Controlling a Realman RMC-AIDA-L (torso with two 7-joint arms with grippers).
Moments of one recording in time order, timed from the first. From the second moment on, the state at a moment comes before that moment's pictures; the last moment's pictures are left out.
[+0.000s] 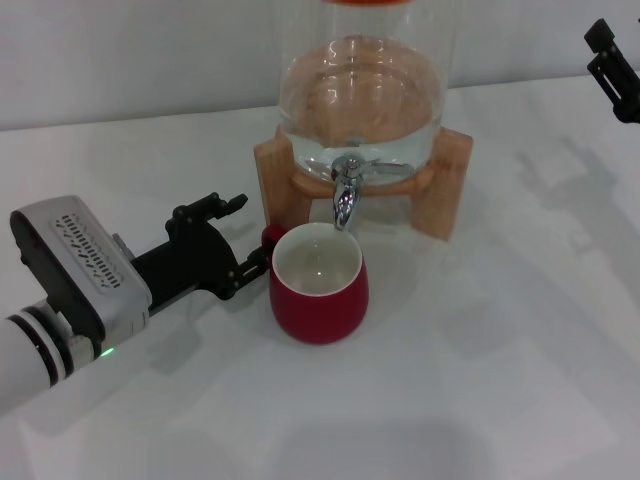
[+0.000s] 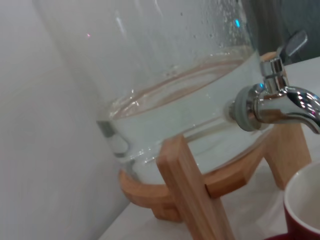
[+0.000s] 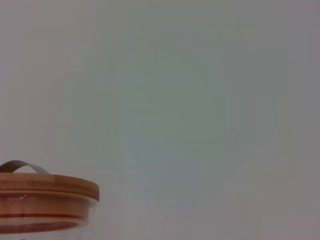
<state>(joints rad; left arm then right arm) -0.62 -2.10 -1.39 -0.29 0.65 -0.87 2.82 0.40 2.02 -1.43 -0.14 -0.08 -1.51 0.45</state>
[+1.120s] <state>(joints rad) -0.57 -2.10 -1.35 -0.36 0.64 -0.83 2.82 0.40 2.02 -1.43 -0.14 -0.08 -1.51 0.45</state>
